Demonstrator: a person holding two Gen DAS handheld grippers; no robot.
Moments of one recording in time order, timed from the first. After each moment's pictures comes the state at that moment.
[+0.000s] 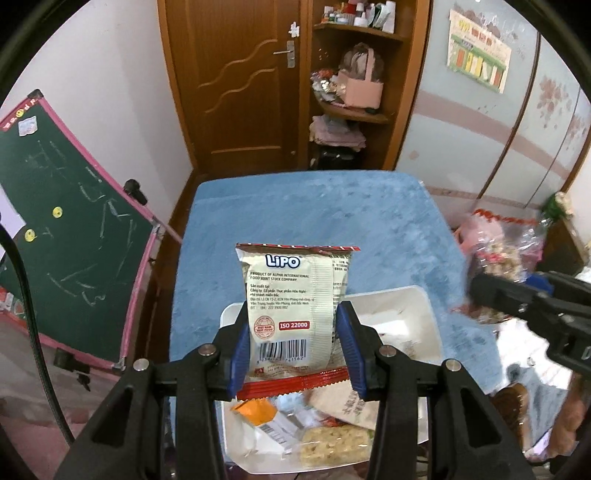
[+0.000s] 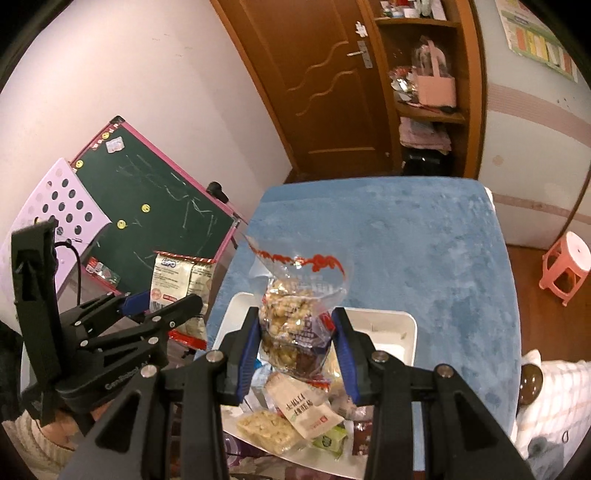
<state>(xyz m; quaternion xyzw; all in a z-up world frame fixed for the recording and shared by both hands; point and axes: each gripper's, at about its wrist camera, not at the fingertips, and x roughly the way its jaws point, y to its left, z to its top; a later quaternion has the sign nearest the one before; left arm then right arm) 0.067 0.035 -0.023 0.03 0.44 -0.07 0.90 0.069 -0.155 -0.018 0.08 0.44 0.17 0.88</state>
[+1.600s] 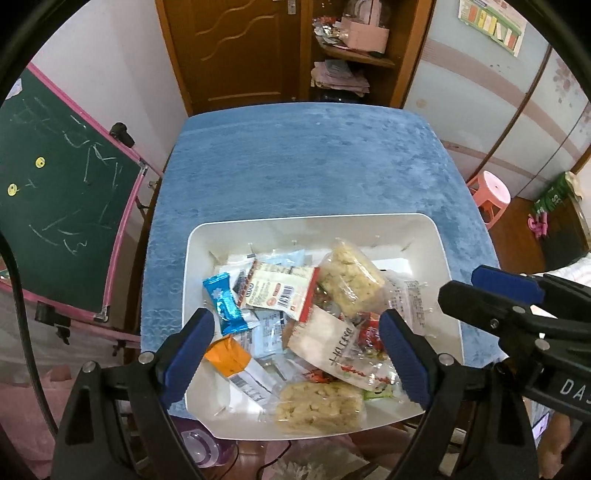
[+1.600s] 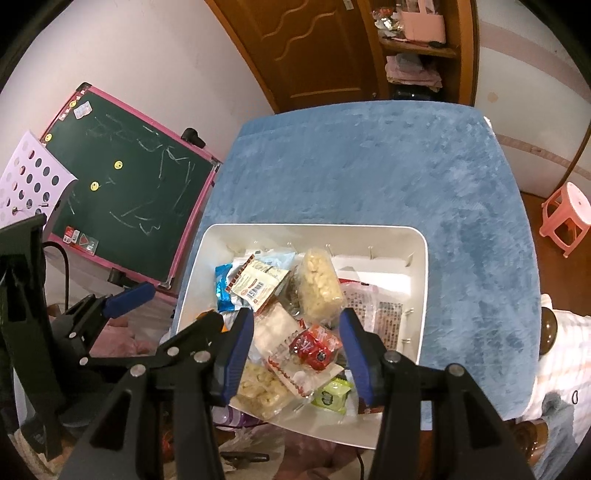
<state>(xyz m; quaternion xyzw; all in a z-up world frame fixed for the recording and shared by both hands) 0.058 0.012 -0.098 0.02 0.53 -0.06 0.85 0.063 -0.145 -0.089 0.09 0.53 0.15 0.83</state>
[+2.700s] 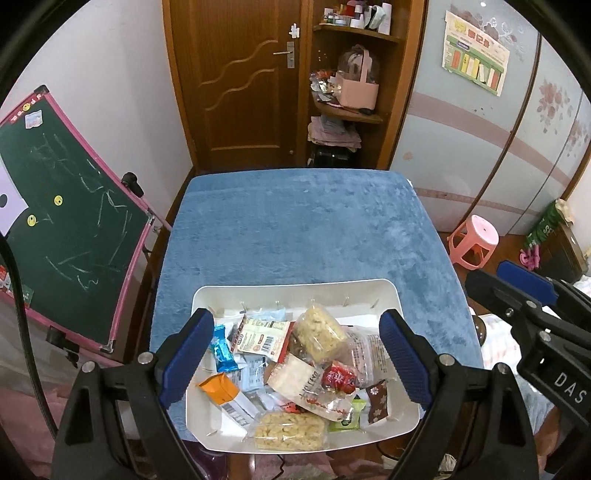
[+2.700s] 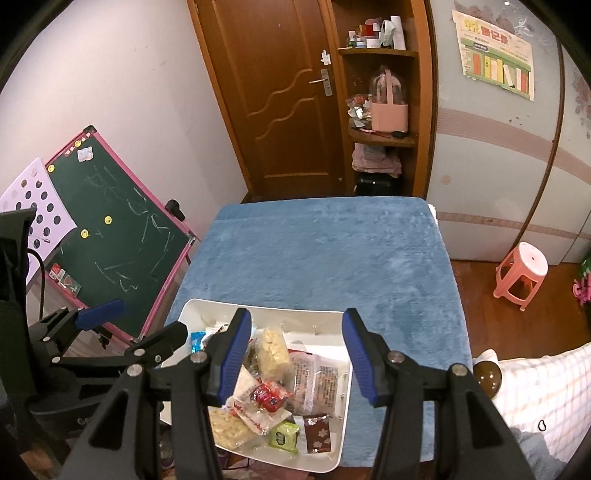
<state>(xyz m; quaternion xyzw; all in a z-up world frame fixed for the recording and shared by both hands) 0.039 -0.012 -0.015 0.01 0.44 -0.06 0.90 0.028 -0.179 -0.007 0.05 0.39 0.08 0.92</state>
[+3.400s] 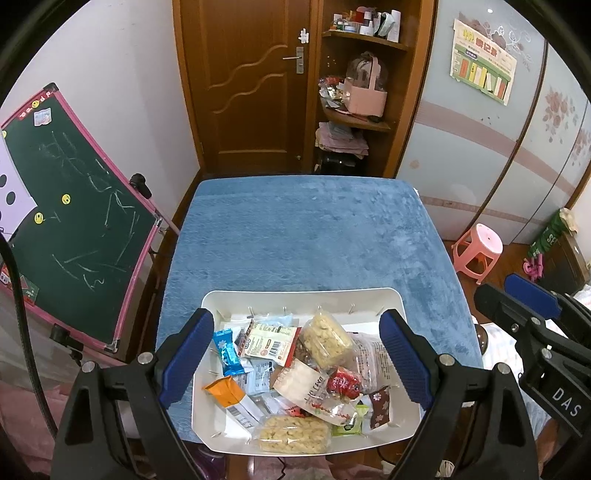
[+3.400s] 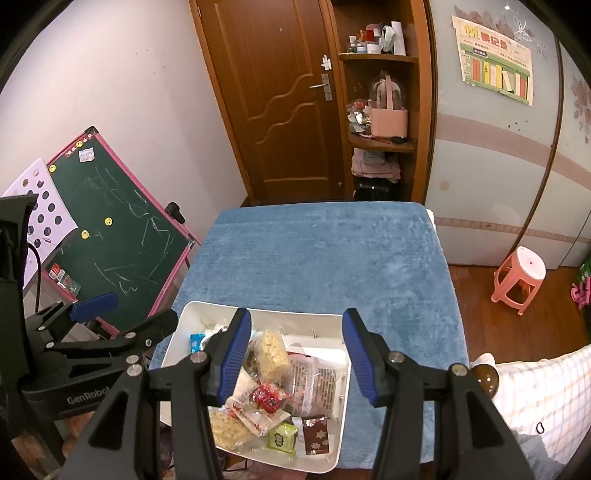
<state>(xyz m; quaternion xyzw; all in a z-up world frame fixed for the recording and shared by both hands) 0.038 -0.004 -0.007 0.00 0.43 -0.05 0.90 0.024 -0.179 -0.002 0.04 0.38 0.08 0.92</state>
